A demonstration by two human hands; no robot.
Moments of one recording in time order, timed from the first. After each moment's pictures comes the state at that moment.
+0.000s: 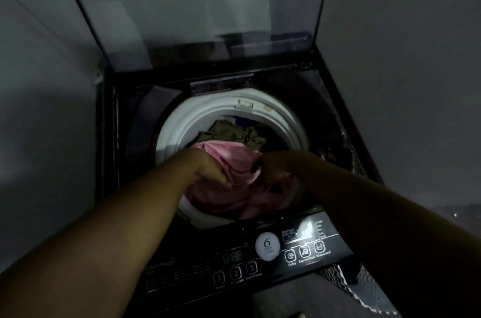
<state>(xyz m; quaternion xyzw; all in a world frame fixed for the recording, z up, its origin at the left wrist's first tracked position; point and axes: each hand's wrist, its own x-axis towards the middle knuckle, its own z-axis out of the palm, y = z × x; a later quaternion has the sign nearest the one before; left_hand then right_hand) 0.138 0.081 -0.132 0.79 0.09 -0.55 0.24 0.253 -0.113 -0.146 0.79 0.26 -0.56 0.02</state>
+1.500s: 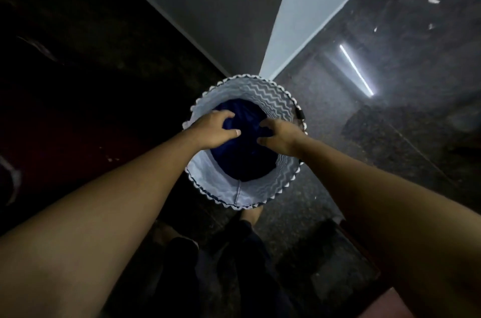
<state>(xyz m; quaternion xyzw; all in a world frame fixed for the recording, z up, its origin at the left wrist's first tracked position) 0.256 -0.489 -0.352 0.87 -0.01 -0.43 0.26 0.237 -0.703 -0.361 0.87 -0.03 -0.44 -0.24</state>
